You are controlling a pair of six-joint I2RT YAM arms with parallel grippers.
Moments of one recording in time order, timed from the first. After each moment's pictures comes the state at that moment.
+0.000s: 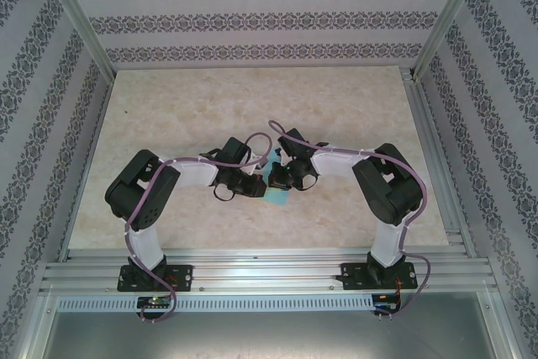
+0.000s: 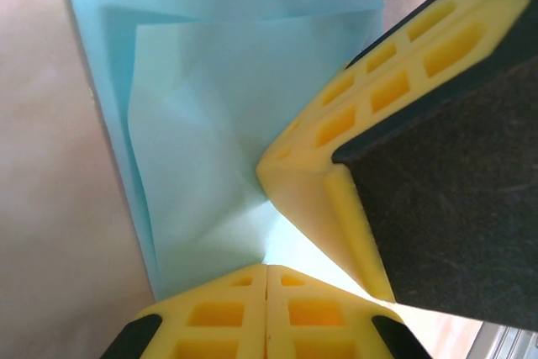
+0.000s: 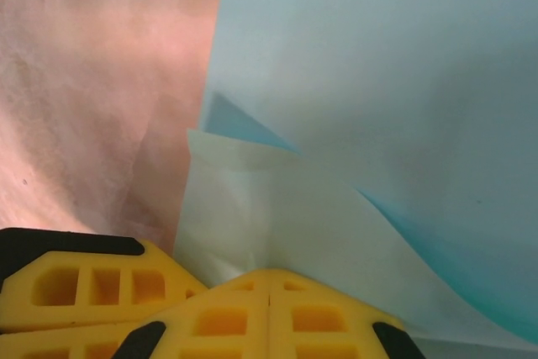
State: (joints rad) left arm -0.60 1.84 0.91 -0.17 0.60 -0.35; right arm 0.62 1.86 1.03 -0.36 -0.44 0.65
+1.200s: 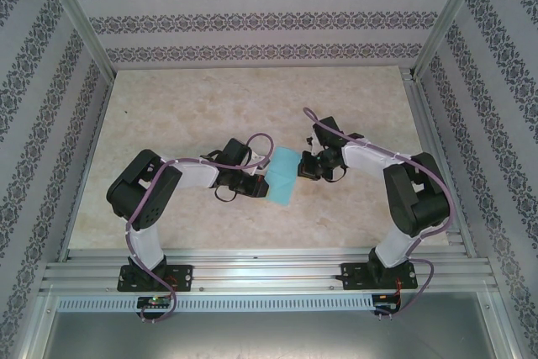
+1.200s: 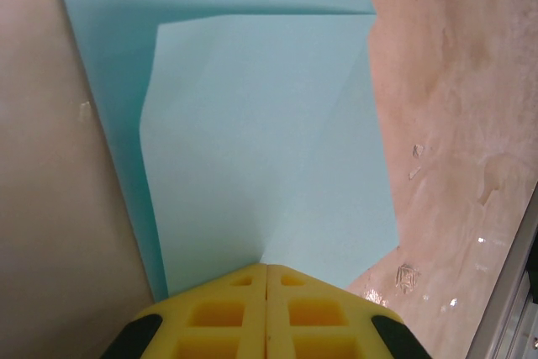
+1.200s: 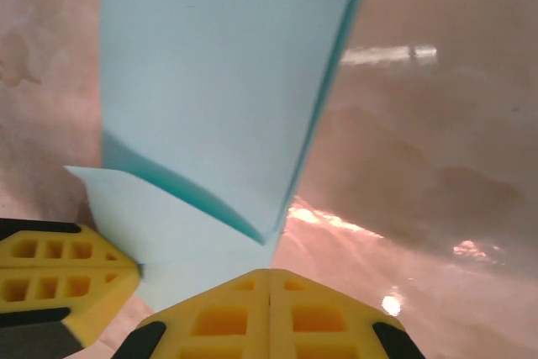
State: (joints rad) left arm -0.61 1.85 0.89 -0.10 0.62 -0.35; right arm 0.41 1.70 0.98 -0.51 -0.42 0.51
